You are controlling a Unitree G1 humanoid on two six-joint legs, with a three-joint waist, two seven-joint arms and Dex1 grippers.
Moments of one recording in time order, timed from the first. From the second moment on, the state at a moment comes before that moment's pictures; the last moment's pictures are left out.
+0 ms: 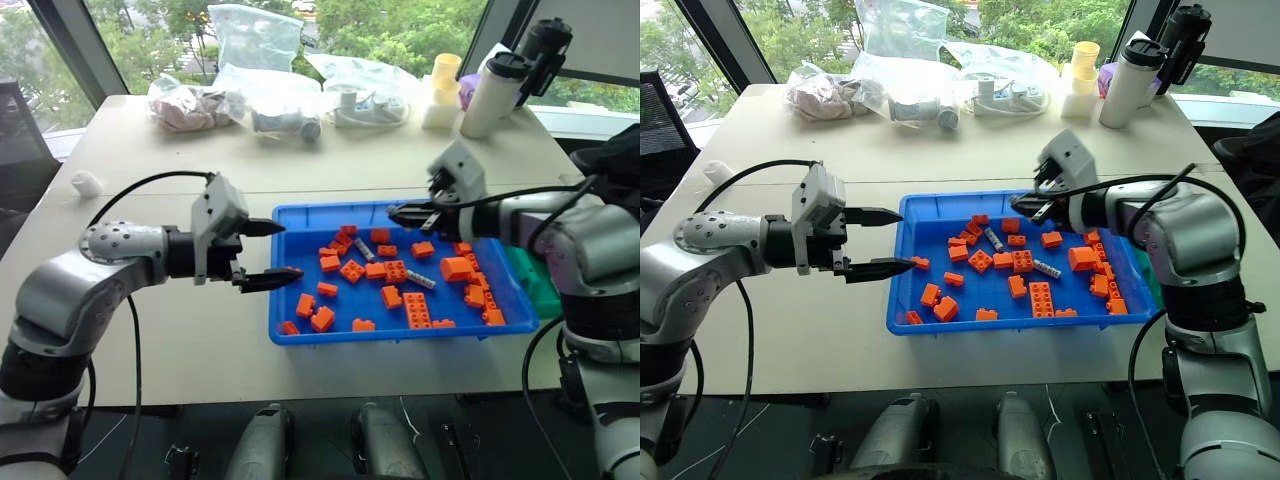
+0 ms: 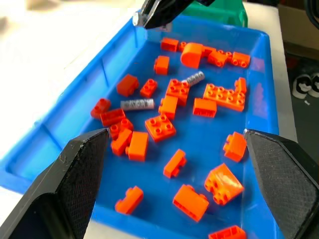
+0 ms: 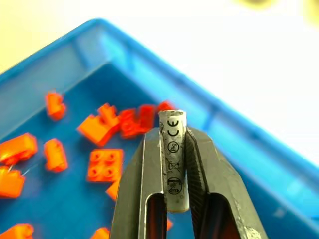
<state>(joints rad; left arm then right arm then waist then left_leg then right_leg) -0.54 0.76 -0.02 -0.43 -0.68 0.83 -0.87 -0.74 -0.75 -0.10 -0.19 0.43 1.17 0.75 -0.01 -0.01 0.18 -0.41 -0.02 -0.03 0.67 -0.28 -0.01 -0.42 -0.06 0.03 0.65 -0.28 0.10</state>
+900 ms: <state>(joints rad) -0.65 0.65 -0.13 -0.28 -0.58 0.74 -0.94 -0.46 -0.95 -0.32 0.06 0.28 0.94 0.57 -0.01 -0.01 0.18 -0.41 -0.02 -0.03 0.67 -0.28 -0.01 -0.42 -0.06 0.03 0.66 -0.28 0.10</state>
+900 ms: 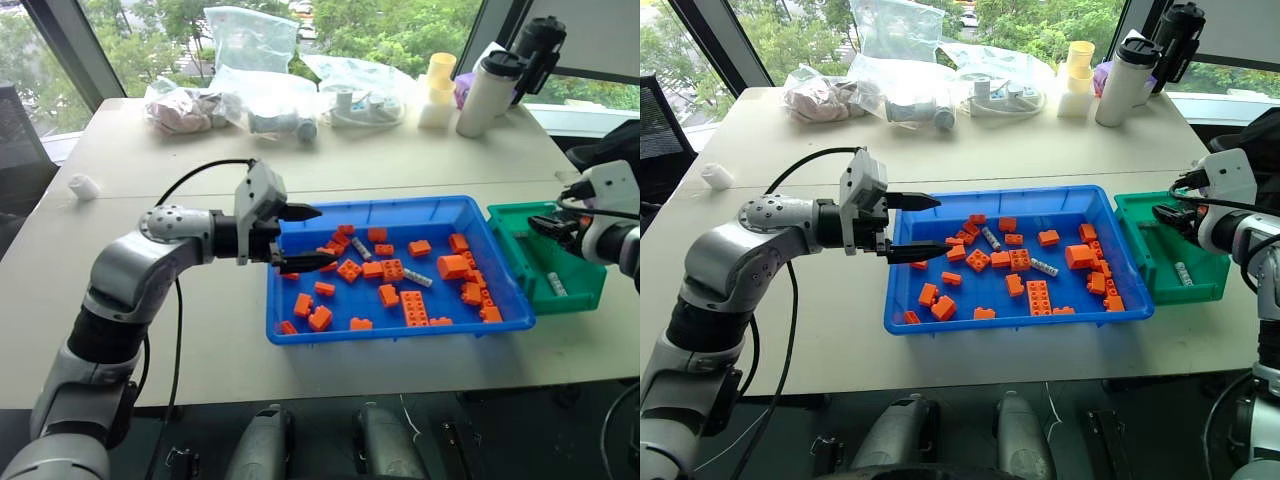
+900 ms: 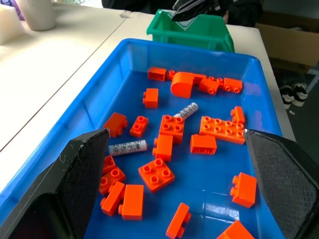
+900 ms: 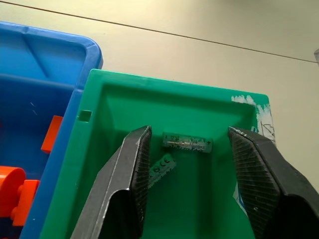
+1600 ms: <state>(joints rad) -0.57 0.94 -0.04 -0.33 -0.57 0.78 -1.06 -0.76 -0.56 0.16 -0.05 0.40 1.11 0.62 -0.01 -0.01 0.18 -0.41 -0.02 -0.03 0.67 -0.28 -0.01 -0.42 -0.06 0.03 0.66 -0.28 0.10</state>
